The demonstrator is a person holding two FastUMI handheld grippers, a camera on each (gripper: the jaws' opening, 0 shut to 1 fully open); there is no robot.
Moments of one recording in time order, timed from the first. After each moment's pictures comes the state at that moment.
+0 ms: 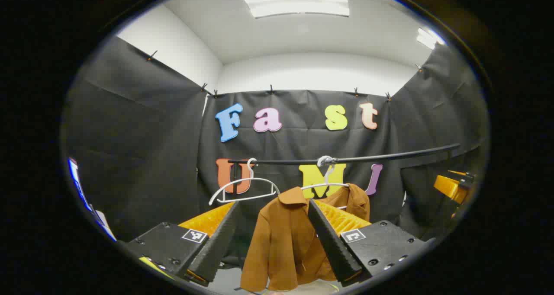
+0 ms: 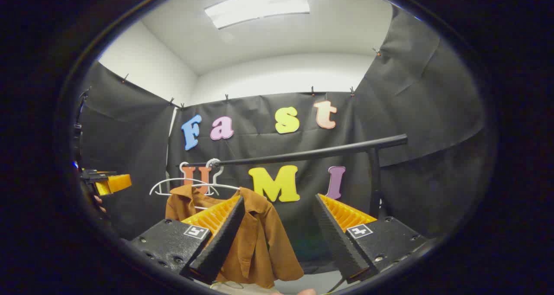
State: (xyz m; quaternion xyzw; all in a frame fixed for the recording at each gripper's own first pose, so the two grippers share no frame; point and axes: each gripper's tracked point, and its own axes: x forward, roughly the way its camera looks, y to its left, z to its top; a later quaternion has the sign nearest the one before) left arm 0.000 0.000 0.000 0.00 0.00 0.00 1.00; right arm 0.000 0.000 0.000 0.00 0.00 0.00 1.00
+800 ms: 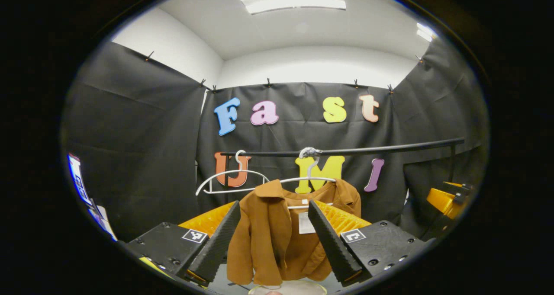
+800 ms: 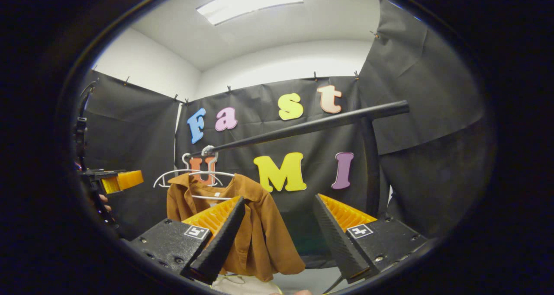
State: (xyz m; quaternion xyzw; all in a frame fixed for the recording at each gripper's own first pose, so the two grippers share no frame) left arm 0.011 -0.060 -0.019 0.01 0.03 0.02 1.00; right arm 0.018 -0.042 -0.031 0.00 0.04 0.02 1.00
